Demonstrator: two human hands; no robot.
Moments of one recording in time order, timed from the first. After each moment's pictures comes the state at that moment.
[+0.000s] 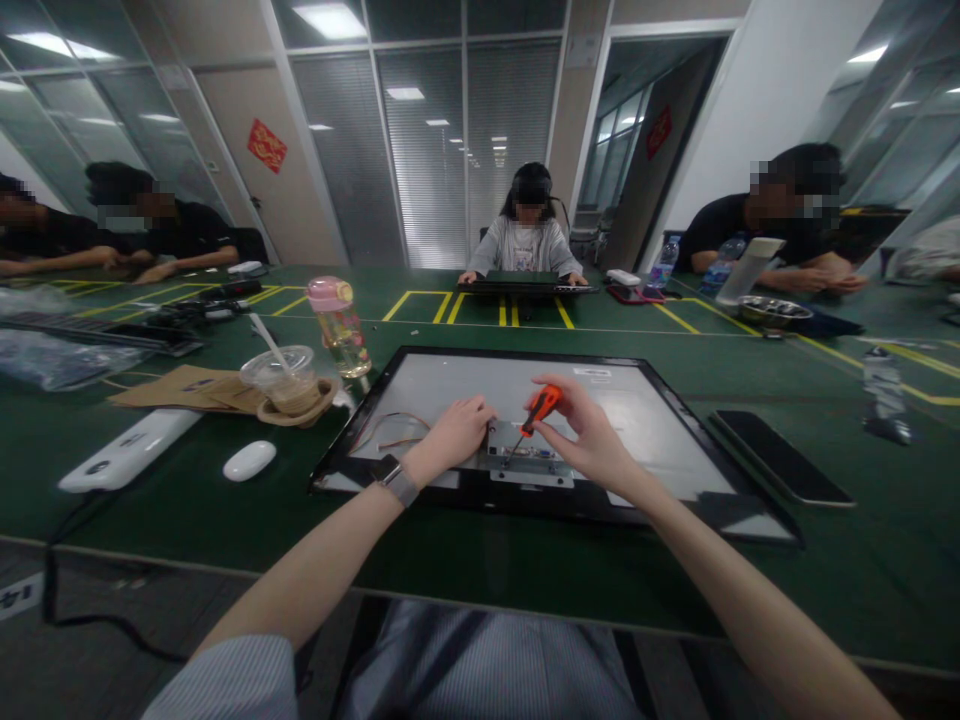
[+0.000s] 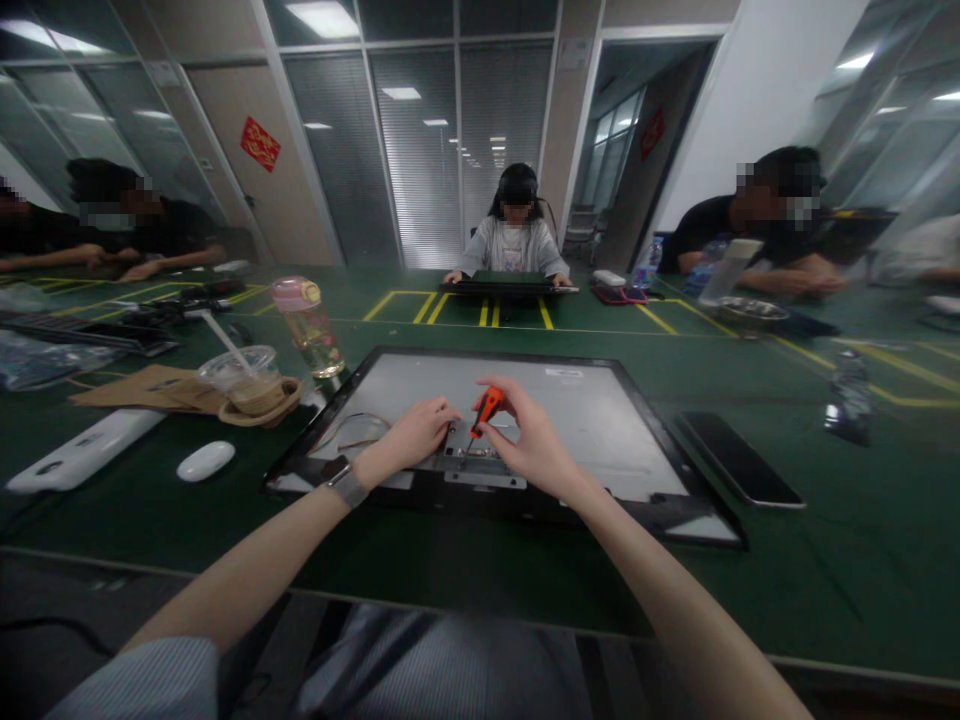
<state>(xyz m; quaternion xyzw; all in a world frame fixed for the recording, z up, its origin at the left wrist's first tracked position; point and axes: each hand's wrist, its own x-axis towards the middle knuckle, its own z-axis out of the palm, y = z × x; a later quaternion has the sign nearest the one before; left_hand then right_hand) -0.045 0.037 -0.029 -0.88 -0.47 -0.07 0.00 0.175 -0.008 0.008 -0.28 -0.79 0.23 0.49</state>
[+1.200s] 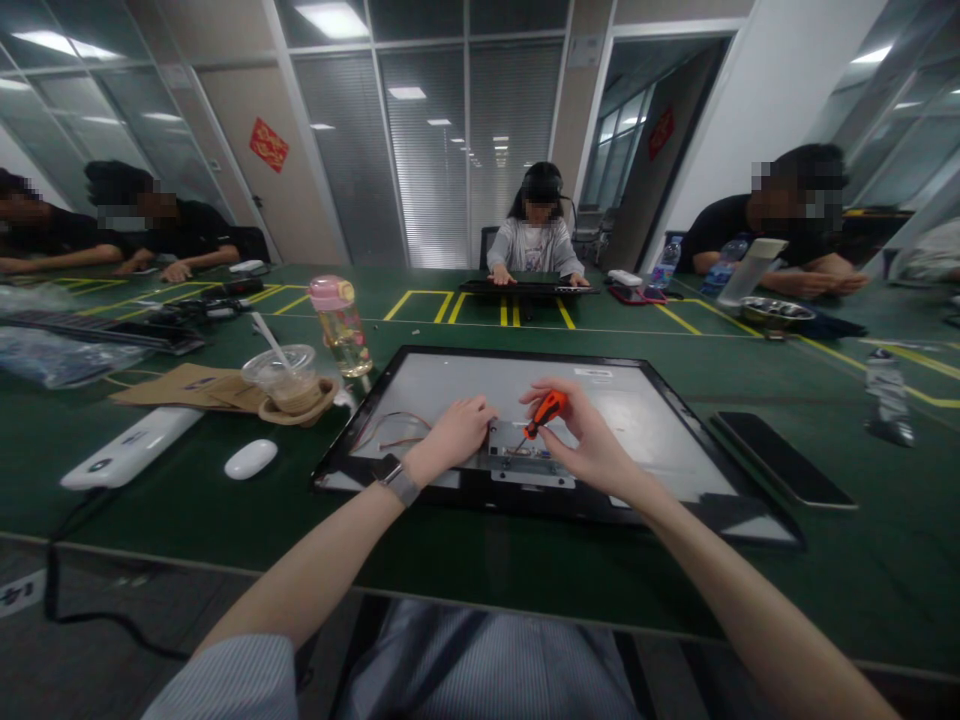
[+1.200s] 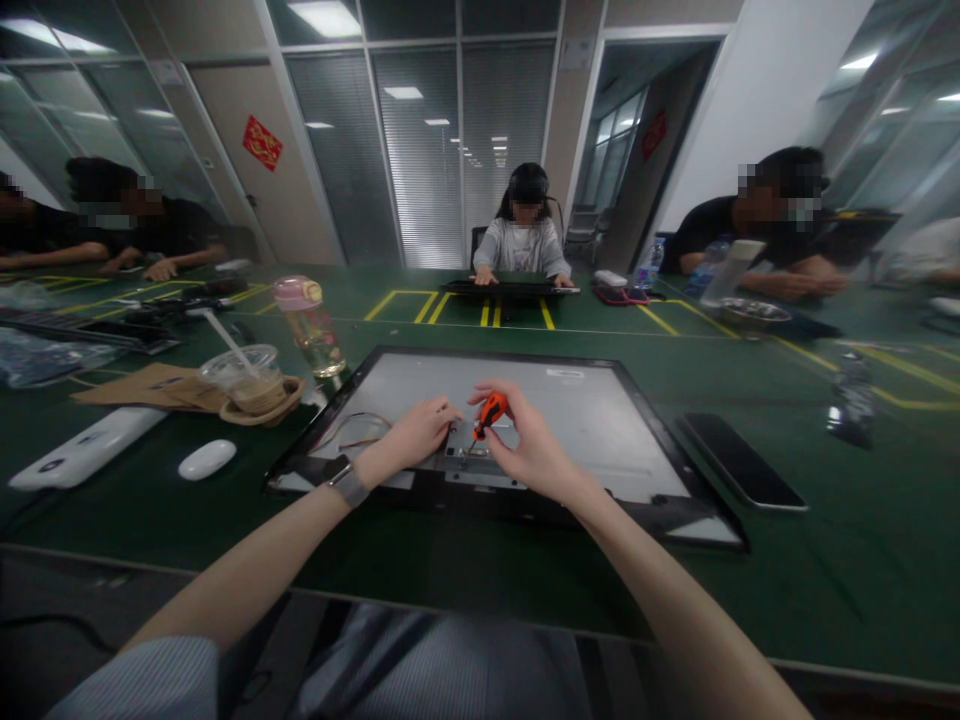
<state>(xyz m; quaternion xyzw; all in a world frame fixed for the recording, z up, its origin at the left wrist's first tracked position) -0.043 0.034 -0.025 -0.88 -0.47 -0.06 0.01 0.176 -0.010 0.004 -0.26 -0.81 0.22 0.47</state>
